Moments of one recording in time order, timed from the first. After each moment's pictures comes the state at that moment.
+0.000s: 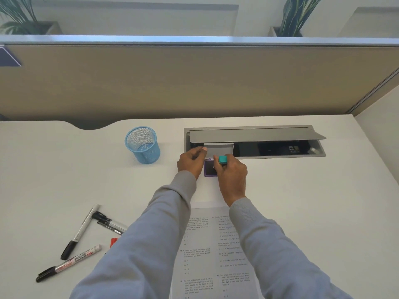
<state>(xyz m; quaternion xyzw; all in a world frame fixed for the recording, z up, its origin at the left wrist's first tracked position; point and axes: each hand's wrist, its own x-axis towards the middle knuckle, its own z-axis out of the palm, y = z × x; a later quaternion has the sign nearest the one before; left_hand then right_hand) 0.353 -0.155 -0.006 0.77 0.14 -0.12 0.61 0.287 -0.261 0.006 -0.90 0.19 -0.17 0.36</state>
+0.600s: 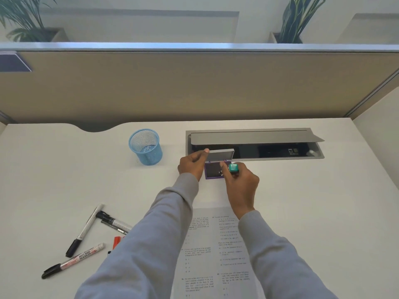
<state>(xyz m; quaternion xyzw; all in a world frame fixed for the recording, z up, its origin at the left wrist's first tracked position) 0.343 -0.155 0.005 0.76 0.18 -0.12 0.62 0.255 -0.271 0.016 -0.83 0.21 -0.21 0.46</state>
